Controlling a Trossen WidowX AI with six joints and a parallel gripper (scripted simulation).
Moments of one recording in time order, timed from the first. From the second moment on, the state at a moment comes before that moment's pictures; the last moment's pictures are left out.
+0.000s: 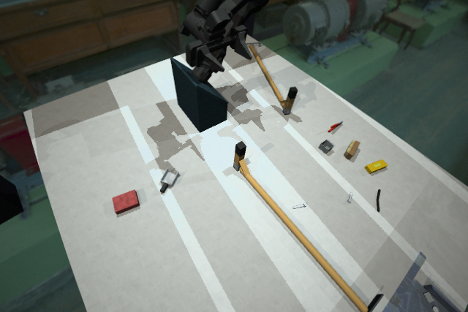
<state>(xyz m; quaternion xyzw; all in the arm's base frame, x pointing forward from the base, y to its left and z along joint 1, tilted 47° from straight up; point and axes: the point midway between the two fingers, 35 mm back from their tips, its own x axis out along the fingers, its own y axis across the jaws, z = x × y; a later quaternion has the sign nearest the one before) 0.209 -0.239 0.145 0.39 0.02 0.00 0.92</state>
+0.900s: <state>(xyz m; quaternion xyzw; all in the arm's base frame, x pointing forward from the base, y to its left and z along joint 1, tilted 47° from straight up) 0.245 -0.219 0.119 0.42 0.06 0.01 0.91</state>
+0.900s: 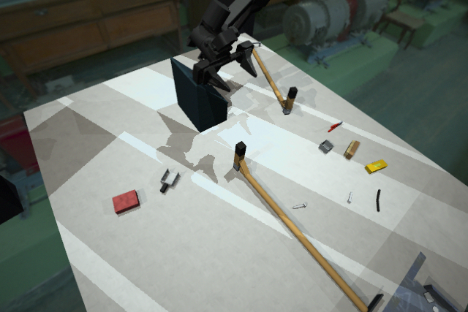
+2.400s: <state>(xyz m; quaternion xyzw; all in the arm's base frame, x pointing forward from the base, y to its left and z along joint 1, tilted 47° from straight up) 0.304 -0.093 -0.009 0.40 0.30 0.09 0.86</state>
